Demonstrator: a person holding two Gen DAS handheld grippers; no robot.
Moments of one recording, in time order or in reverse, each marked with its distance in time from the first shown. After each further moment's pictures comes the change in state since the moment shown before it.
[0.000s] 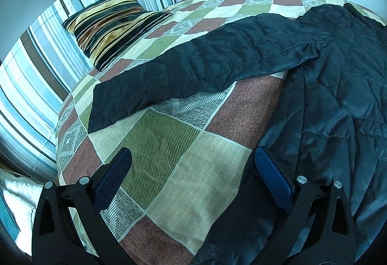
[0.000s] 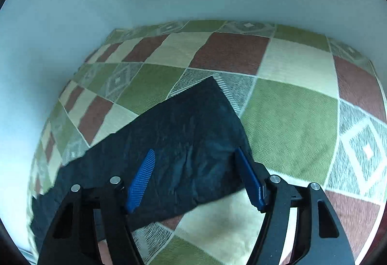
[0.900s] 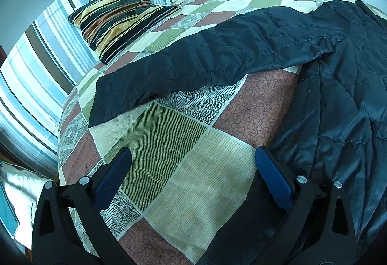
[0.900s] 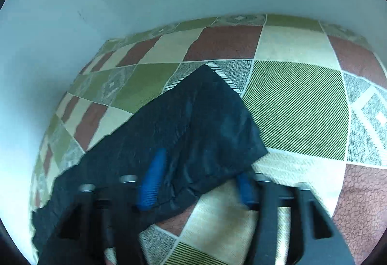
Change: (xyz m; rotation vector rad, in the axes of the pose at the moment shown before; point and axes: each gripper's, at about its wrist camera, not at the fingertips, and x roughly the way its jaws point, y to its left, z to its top) left arm 0.016 -0.001 -0.002 -0.022 0.021 0.046; right arm 0.025 0.005 -0.016 0.050 -0.063 -0.006
